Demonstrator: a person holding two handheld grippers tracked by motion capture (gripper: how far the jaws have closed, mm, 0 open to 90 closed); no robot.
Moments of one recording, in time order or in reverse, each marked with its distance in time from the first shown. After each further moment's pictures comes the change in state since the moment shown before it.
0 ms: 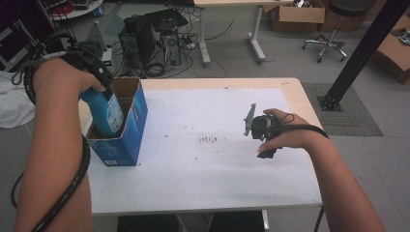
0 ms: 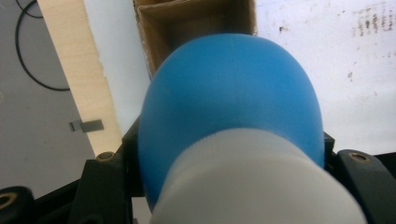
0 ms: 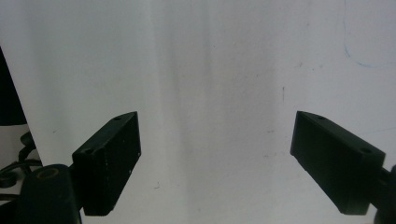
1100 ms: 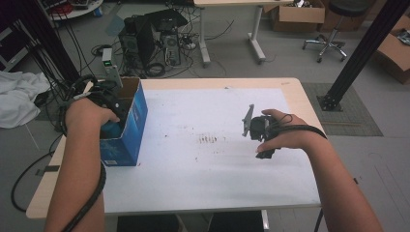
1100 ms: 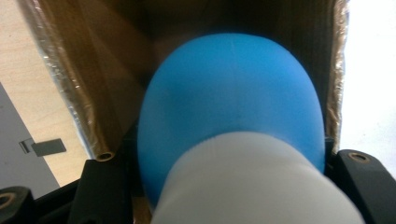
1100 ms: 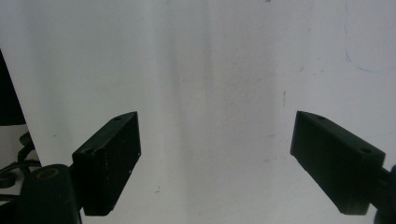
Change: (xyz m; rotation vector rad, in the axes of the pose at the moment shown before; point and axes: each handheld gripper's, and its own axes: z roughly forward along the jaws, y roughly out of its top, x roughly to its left) left arm -0.002 0.003 0.111 0.070 -0.018 0.025; right arm 0.001 0.004 0.001 0.003 -0.002 -0.006
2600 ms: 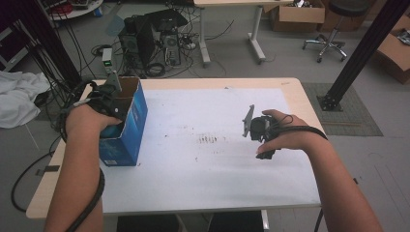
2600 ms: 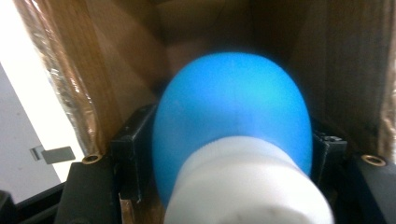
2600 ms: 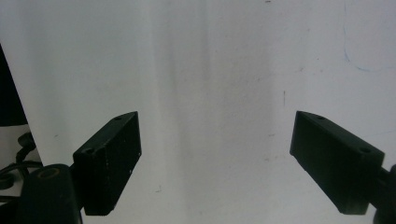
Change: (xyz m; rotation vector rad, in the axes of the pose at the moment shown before) left arm 0.003 -0.006 0.008 -0.057 0.050 0.011; right arm 0.003 0.000 -0.002 -0.001 -0.009 0.000
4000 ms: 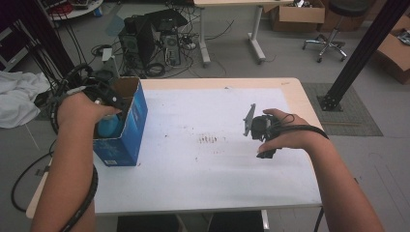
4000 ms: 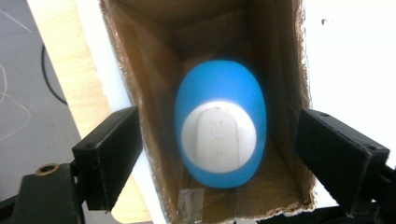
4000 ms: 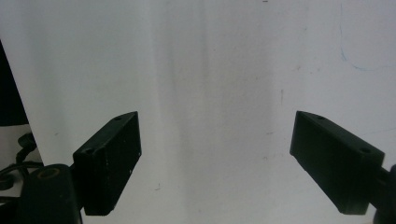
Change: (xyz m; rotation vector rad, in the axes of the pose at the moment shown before) left arm -0.011 -0.006 -0.049 -0.062 0.080 0.033; right arm -0.001 -0.002 -0.002 -0.007 0.000 0.002
